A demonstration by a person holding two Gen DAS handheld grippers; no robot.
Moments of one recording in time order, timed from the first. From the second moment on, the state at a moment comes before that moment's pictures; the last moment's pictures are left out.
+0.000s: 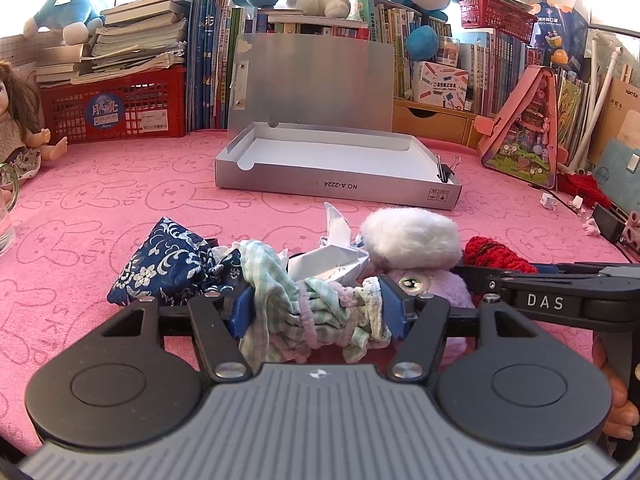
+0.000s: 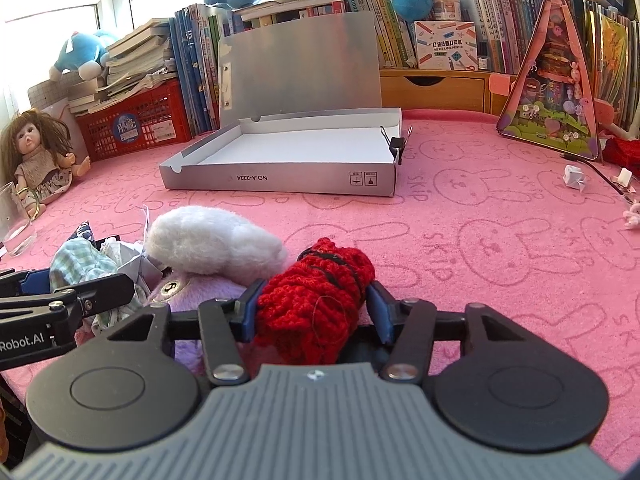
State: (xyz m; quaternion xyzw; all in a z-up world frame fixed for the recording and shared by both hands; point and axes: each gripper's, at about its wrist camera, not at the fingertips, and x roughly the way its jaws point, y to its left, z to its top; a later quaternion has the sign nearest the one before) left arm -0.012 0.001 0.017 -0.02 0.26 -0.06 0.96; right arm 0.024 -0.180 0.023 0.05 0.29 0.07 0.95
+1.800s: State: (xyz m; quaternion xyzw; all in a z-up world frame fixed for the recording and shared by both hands) left arm 0.074 0.031 0.092 -0.08 0.25 -0.09 0.96; right arm 0.062 -0.216 0.075 0.13 0.28 0.07 0.95
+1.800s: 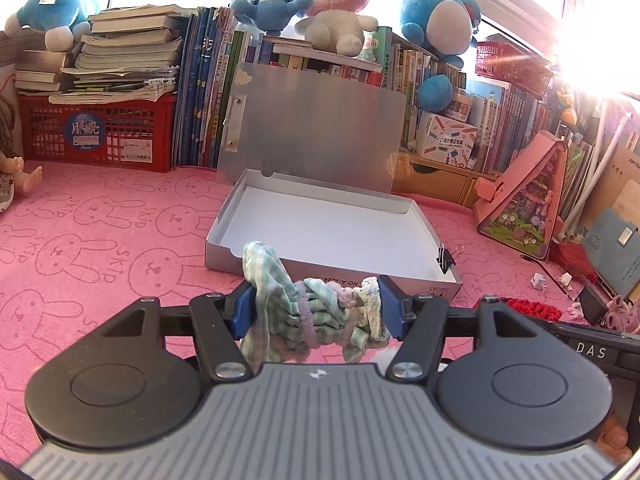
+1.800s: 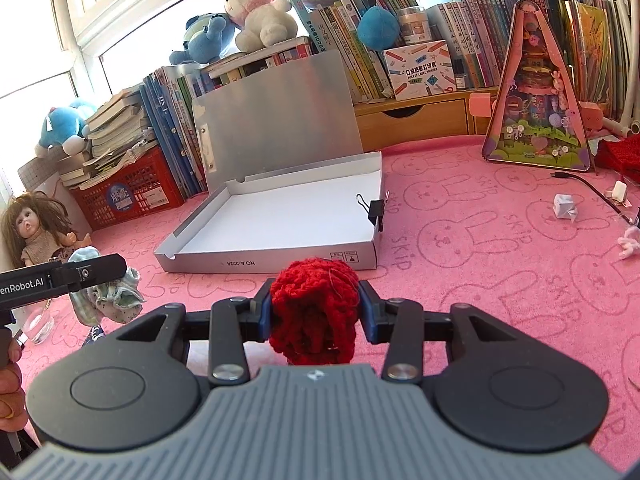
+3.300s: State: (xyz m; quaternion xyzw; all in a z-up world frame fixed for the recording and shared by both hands) left arm 0.392 -0.023 0.057 -0.09 0.34 -0.07 0.93; right arm 0.314 -0.223 0.051 0.15 0.31 0.06 0.94
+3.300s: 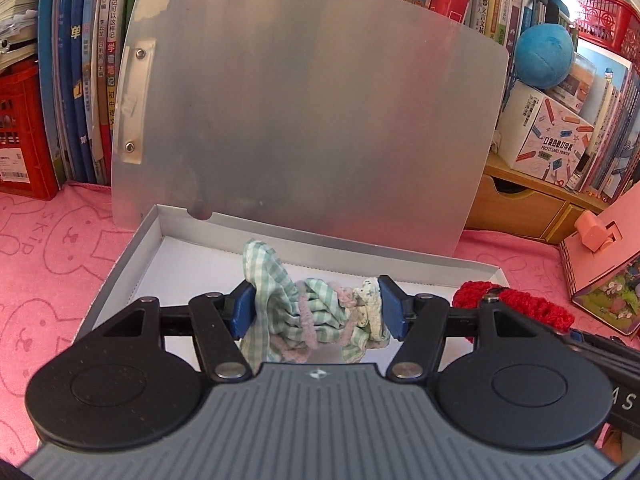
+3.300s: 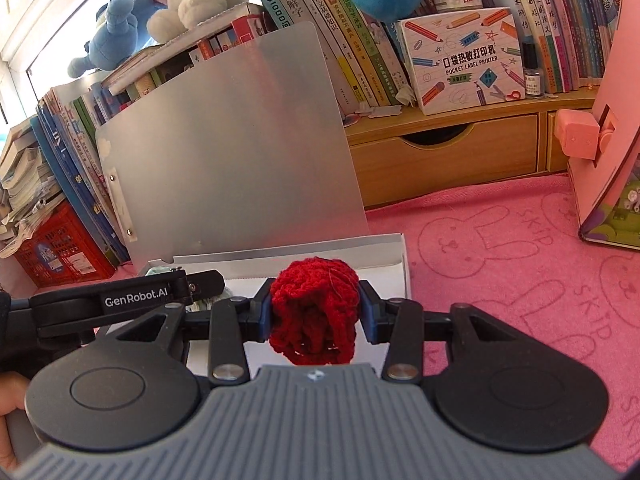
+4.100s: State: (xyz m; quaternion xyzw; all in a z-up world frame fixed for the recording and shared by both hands) left arm 0.370 -0.027 0.071 -0.05 0.34 -0.07 0.94; right arm 0.295 -0.236 0.056 0.17 0.30 0.06 0.94
